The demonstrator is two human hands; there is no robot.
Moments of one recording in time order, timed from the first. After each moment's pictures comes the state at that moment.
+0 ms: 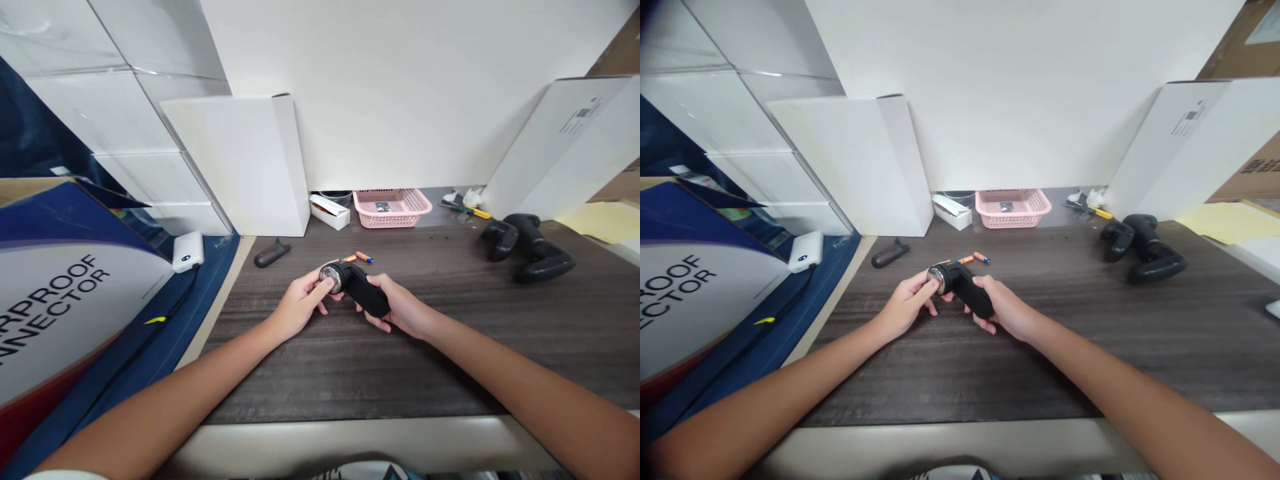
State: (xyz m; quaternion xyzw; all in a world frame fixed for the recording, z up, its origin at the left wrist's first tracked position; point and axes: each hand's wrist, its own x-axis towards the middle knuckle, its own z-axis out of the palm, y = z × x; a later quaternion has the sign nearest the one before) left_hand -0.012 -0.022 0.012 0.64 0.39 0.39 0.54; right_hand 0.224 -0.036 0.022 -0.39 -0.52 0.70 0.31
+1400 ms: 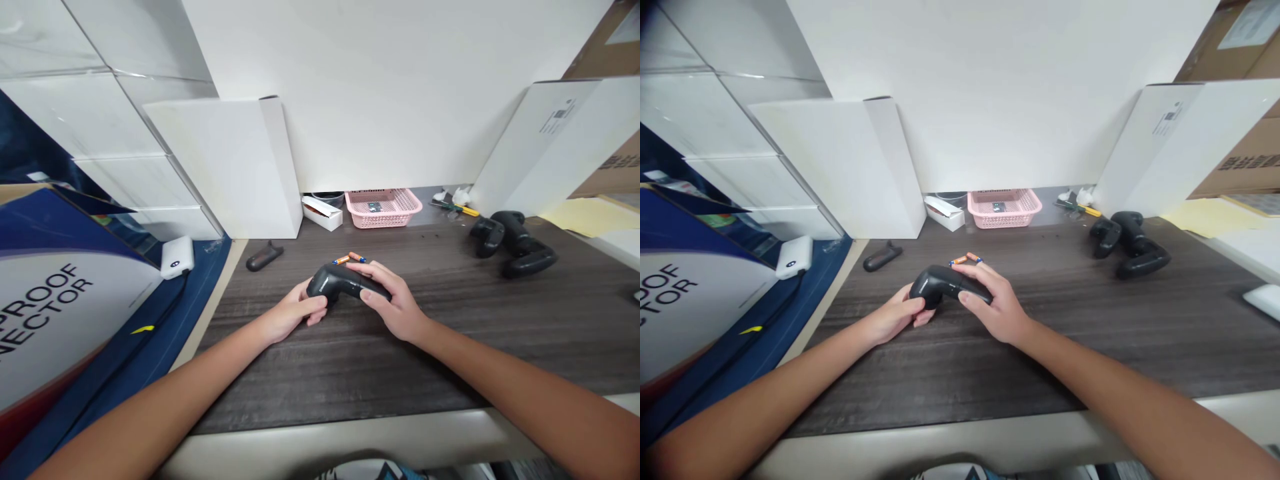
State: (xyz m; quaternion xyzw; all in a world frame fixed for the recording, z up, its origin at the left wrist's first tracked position) left_hand -0.021 -0.022 0.014 0.58 0.28 0.32 0.69; right_hand 0.234 -0.042 0.015 -0.31 -0.75 0.30 0.50
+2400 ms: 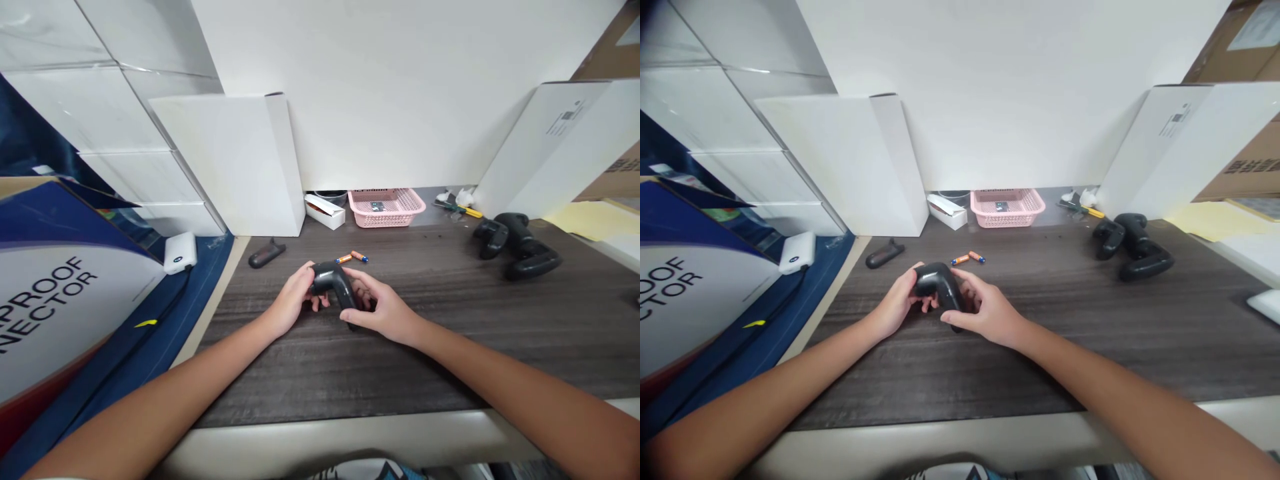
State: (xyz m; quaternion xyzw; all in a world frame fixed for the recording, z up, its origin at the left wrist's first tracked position) left_hand -0.014 -0.014 0.008 0.55 0.37 0.44 0.61; right_hand 0.218 -0.045 0.002 -0.36 -0.70 0.48 0.39
